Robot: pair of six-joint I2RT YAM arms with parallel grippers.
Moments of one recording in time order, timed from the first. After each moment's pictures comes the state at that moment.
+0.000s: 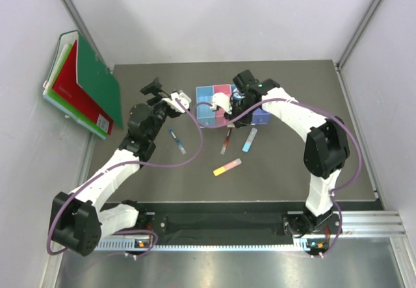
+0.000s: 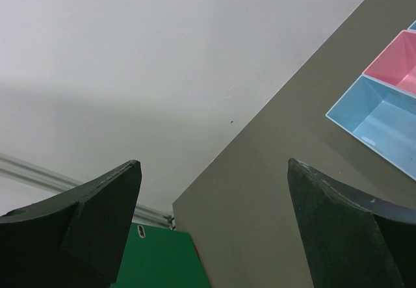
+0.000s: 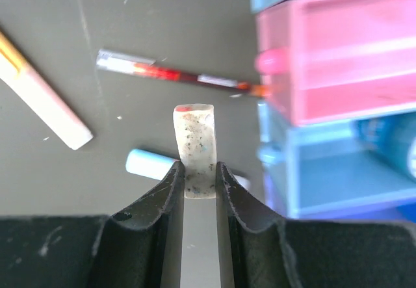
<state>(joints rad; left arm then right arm) -0.38 1.12 0.73 0.47 -0.02 0.81 0.57 1.90 1.63 -0.92 -0.31 -0.89</state>
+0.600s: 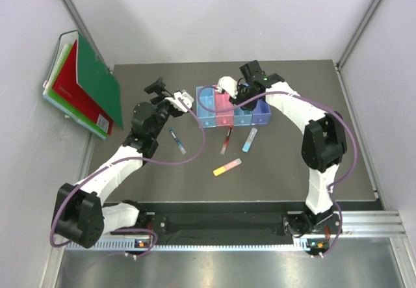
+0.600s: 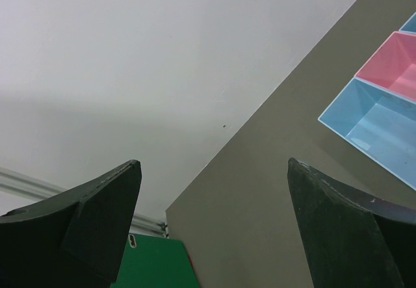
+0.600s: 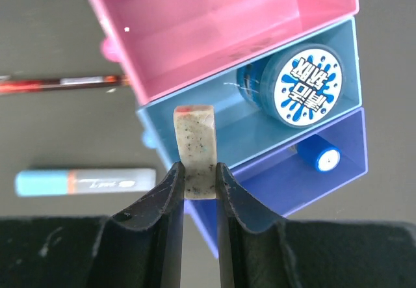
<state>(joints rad) -0.38 1.19 0.73 0.53 0.00 0.81 0.49 1.93 1.71 -0.77 -0.16 -0.82</state>
